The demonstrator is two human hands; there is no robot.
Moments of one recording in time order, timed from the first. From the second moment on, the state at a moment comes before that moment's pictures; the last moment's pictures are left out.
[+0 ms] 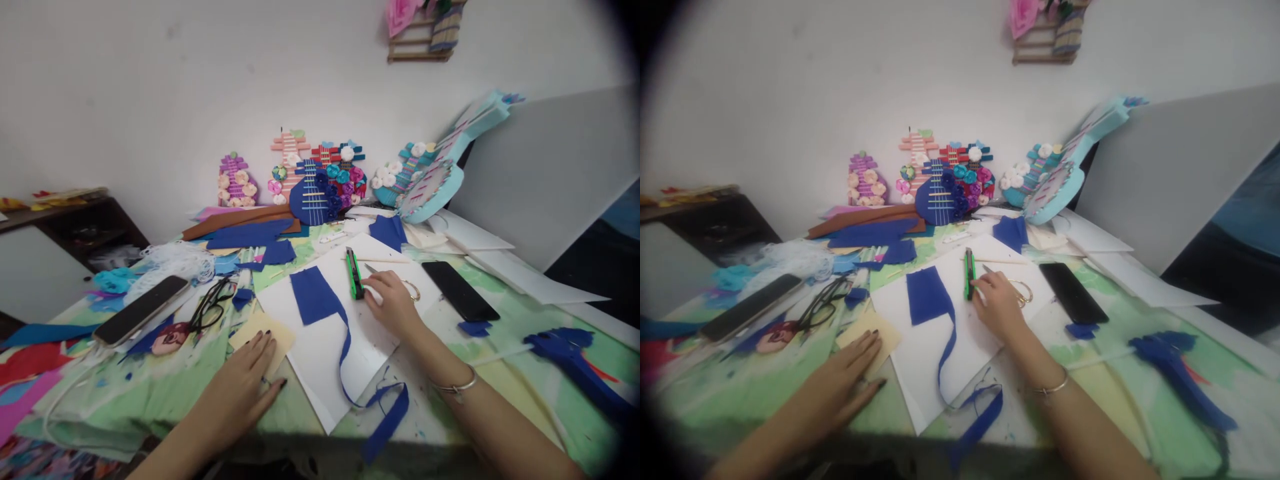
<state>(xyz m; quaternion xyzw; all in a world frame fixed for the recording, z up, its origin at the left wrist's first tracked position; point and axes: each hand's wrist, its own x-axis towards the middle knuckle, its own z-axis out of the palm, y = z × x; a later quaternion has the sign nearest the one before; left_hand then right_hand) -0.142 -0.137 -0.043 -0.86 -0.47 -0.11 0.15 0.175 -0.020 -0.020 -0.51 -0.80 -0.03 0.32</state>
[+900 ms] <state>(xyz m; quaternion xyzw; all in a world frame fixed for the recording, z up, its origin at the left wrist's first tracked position) -0.148 -0.077 0.008 -0.62 -0.64 -0.34 -0.30 0.162 -0.055 -0.036 -0.36 -0.86 0.11 0.35</state>
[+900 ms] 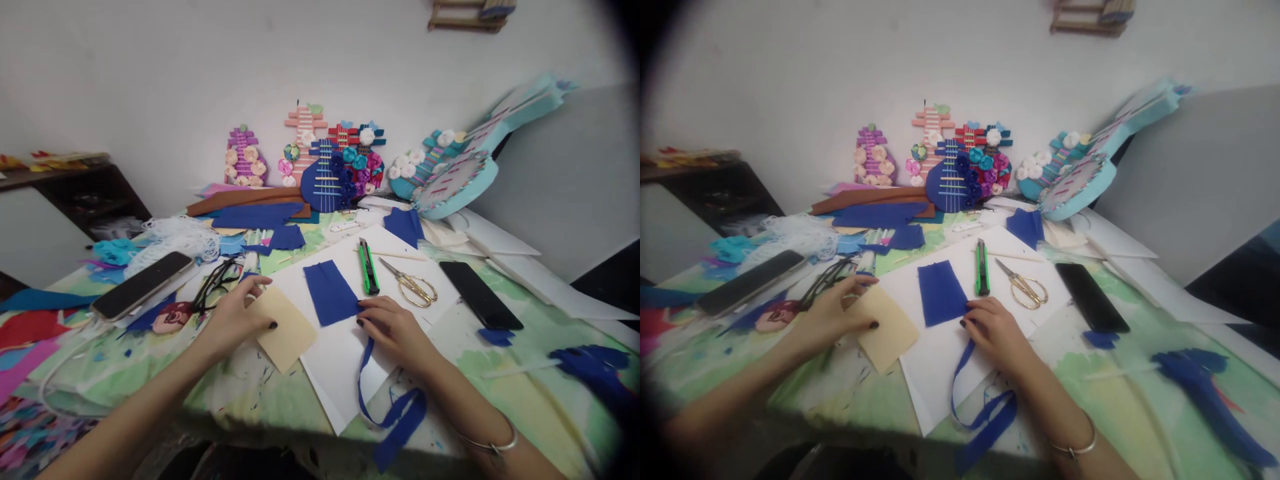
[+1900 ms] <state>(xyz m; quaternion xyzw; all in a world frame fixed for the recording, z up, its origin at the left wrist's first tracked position) -0.095 0.052 -0.021 -0.87 -0.42 -0.22 -0.11 0.173 -0.047 -0.019 -0.38 -0.86 0.19 0.28</state>
